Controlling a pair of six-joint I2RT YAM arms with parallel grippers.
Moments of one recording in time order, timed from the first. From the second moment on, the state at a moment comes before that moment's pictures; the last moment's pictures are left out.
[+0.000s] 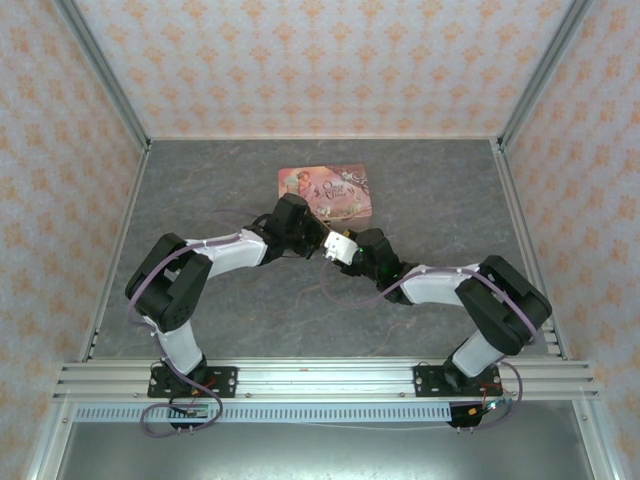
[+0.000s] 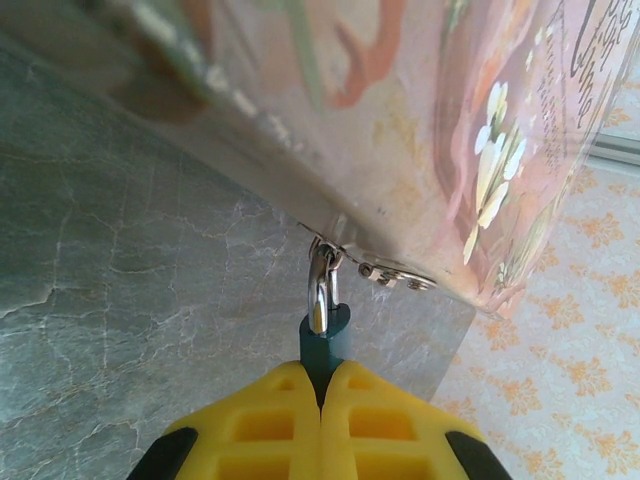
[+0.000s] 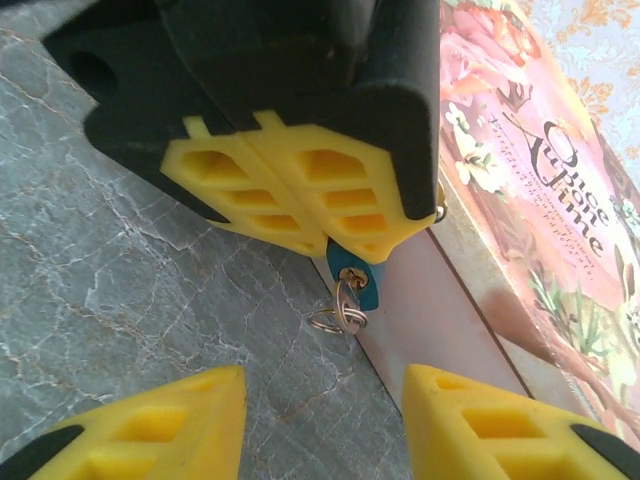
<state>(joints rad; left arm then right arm) -0.55 1.77 1.00 0.05 0.24 -1.49 0.71 1.59 0.61 0.46 0.10 -0.65</state>
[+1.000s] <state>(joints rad) -0.54 1.77 1.00 0.04 0.25 -1.49 0.72 1.68 0.65 0.54 0.12 -0.63</state>
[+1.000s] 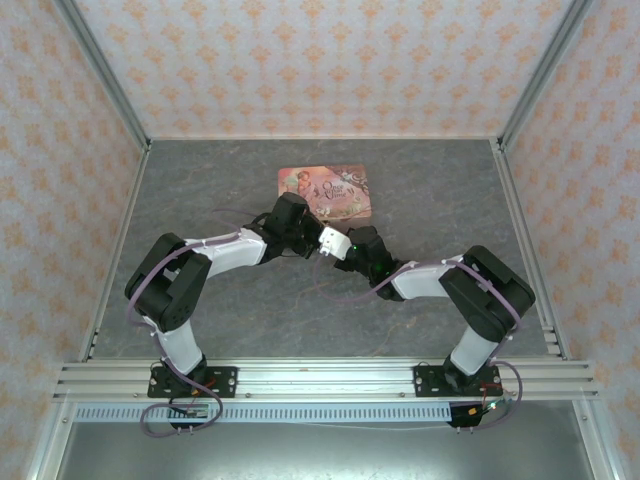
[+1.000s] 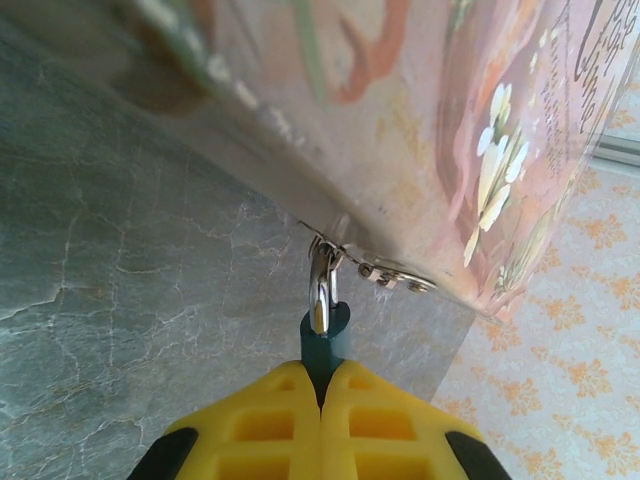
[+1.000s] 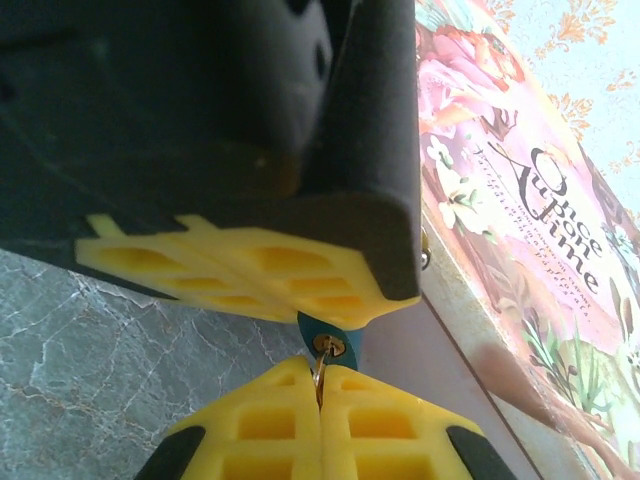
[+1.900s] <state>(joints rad) -0.54 1.76 1.00 0.03 0.23 -1.47 0.70 1.70 0.65 0.58 0.03 -0.13</state>
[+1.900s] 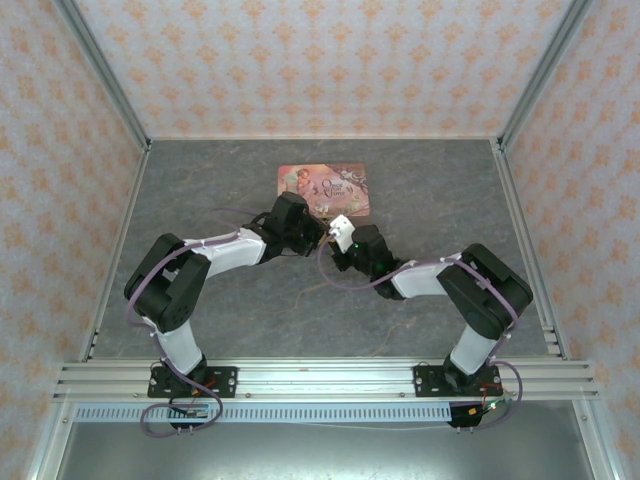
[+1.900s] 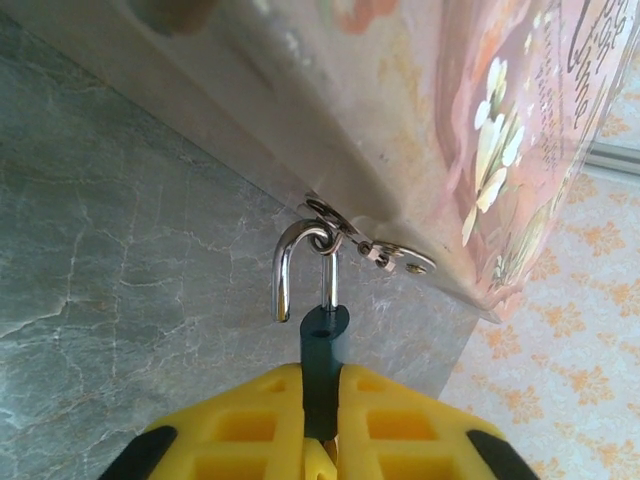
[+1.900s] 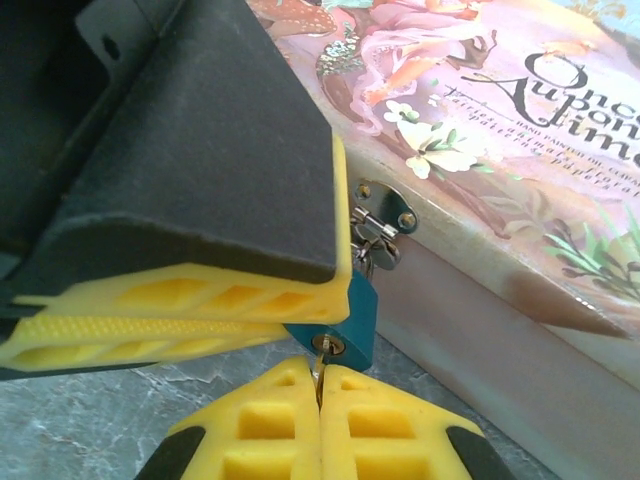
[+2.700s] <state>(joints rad) -0.43 1.54 1.00 -0.19 0.15 -1.29 0.53 1.80 0.66 0.65 -0.40 0.57</state>
